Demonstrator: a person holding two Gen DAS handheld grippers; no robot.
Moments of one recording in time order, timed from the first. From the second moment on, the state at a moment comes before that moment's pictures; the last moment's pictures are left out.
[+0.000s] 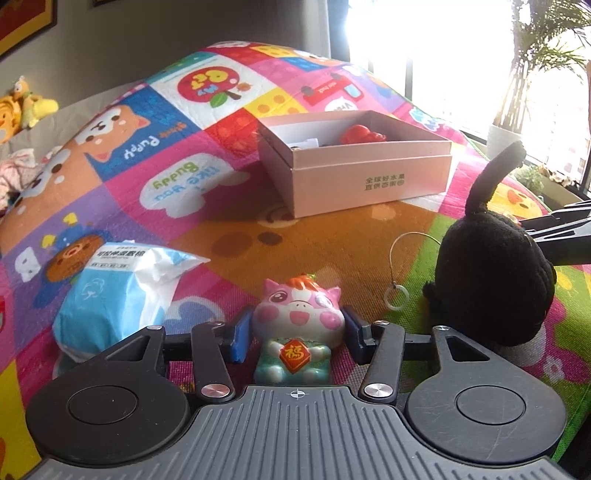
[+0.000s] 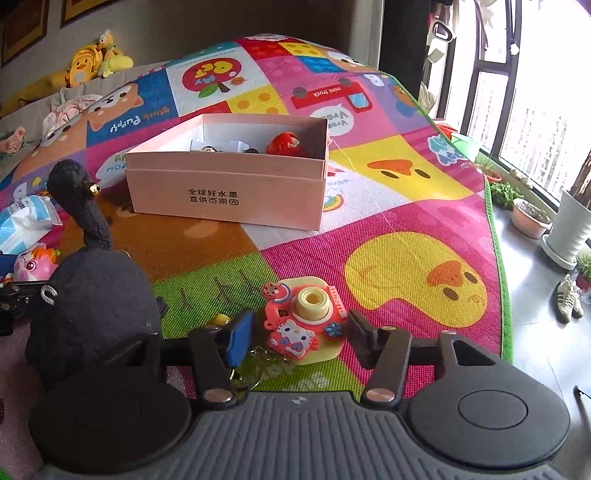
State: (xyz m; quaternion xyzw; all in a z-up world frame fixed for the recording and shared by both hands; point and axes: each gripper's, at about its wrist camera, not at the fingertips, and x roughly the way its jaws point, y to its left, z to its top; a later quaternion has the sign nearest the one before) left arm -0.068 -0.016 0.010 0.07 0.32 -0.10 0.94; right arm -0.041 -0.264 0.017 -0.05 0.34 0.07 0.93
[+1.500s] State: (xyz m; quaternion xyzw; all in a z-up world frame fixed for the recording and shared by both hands) left arm -0.060 0.000 0.011 0.02 0.29 -0.17 0.94; right arm 0.055 -0.228 0.135 0.00 0.28 0.13 0.95
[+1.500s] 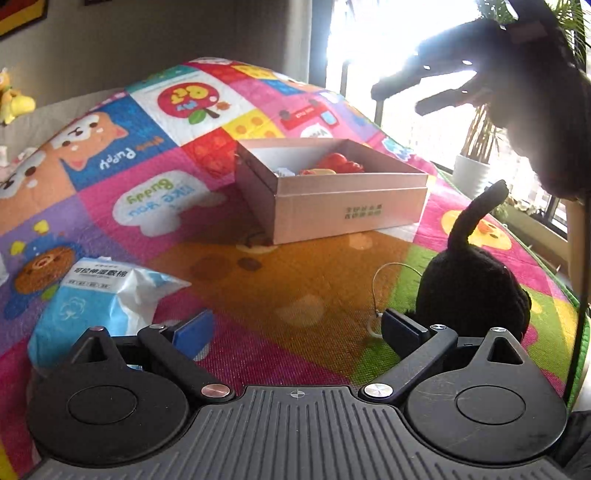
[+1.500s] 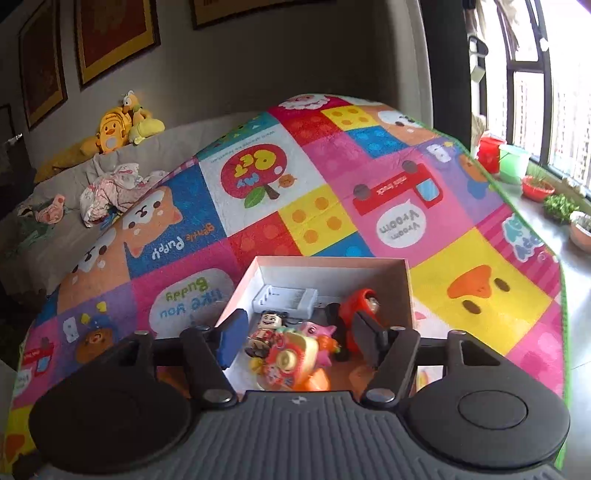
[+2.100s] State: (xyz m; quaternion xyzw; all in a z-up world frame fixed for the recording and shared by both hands) left arm -0.085 -0.010 0.022 0.08 0.26 -0.10 0.96; right arm -0.086 -0.279 0.075 0.00 0.29 0.12 0.95
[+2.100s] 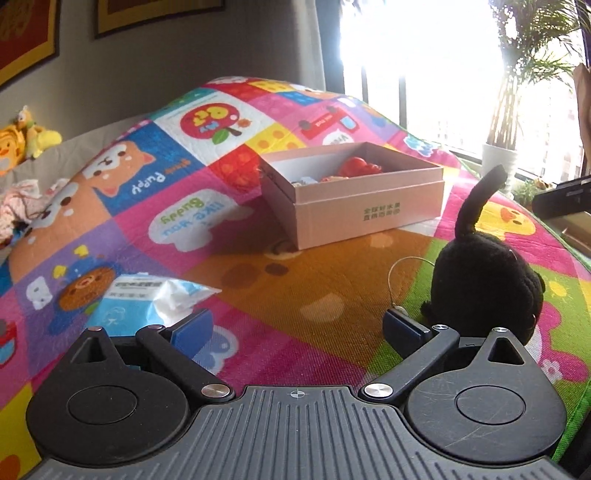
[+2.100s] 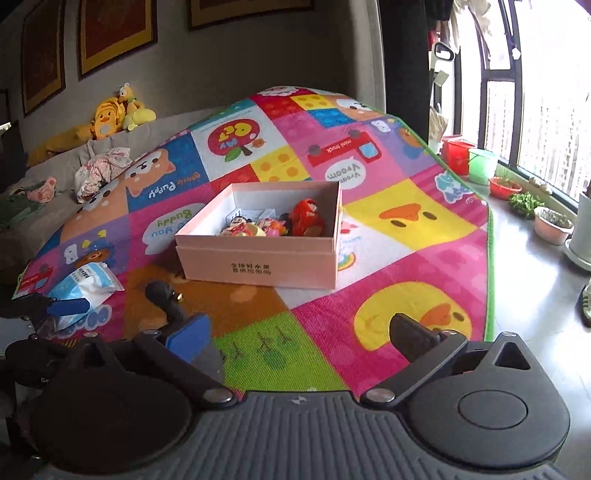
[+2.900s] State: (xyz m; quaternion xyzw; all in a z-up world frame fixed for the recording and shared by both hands) left arm -0.035 0.038 0.018 0.05 0.33 0.00 0.94; right arm -0.069 -0.324 0.005 0.13 0.31 -0.01 0.94
